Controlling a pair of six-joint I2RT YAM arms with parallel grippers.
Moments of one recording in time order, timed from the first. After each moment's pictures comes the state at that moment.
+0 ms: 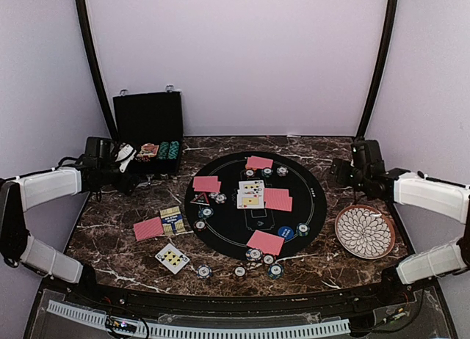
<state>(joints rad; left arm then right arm) -0.14 1.31 0.77 -0.18 -0.04 0.55 0.38 1.26 0.78 -0.19 0.33 0.49</state>
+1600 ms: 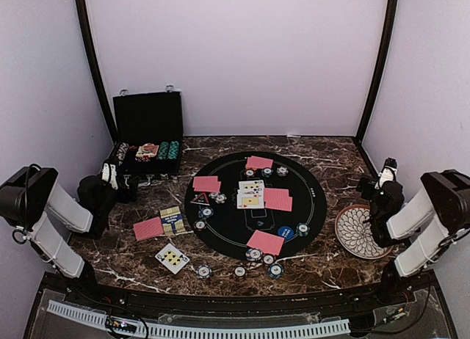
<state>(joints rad) -0.02 1.58 0.26 1.15 0.06 0.12 0.10 1.51 0.16 1.29 0.50 0.04</state>
